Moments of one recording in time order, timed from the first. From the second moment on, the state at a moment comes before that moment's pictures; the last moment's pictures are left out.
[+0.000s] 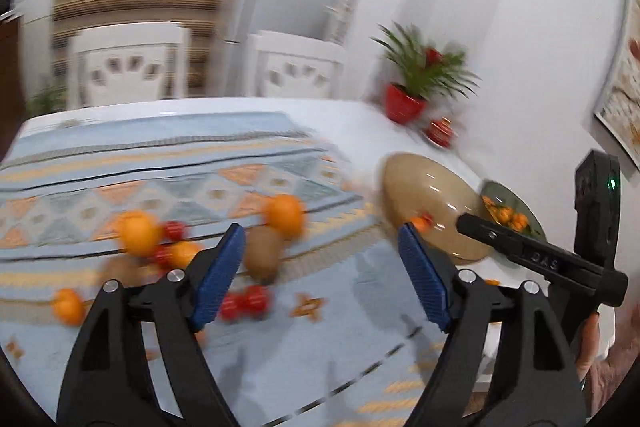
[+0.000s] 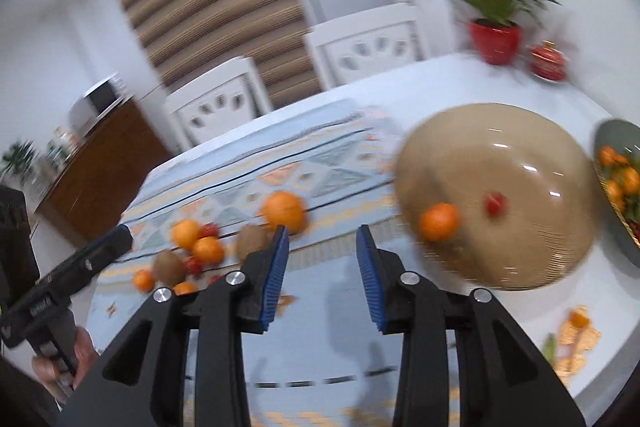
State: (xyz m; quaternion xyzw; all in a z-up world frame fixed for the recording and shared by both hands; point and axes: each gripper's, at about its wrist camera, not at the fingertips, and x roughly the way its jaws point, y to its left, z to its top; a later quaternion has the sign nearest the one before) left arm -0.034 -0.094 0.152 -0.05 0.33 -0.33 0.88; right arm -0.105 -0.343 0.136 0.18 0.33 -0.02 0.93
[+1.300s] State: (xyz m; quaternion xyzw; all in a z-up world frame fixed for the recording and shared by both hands) left arm 0.041 0.056 0.018 0.00 0.39 -0.12 0.91; right arm 0.002 -0.120 0.004 0.01 0.44 0.12 0.89
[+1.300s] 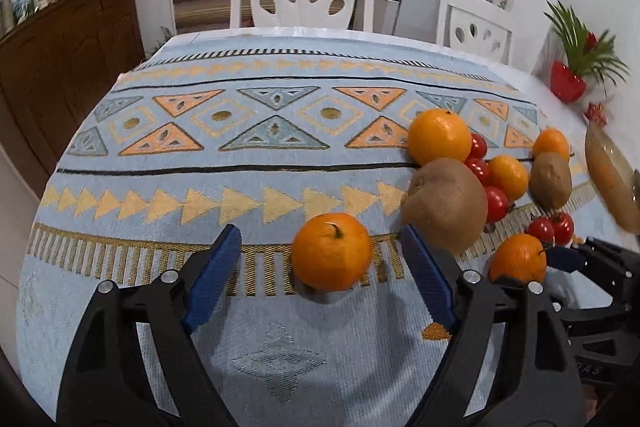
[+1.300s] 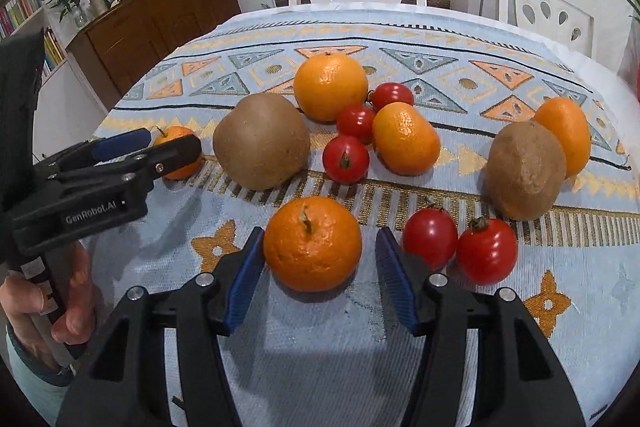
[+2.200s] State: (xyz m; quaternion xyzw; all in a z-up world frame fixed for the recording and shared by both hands) left arm 0.024 0.045 0.033 0.04 0.35 -0.10 0.93; right arm -0.019 -0.138 0.025 0.05 0.39 0.15 0.91
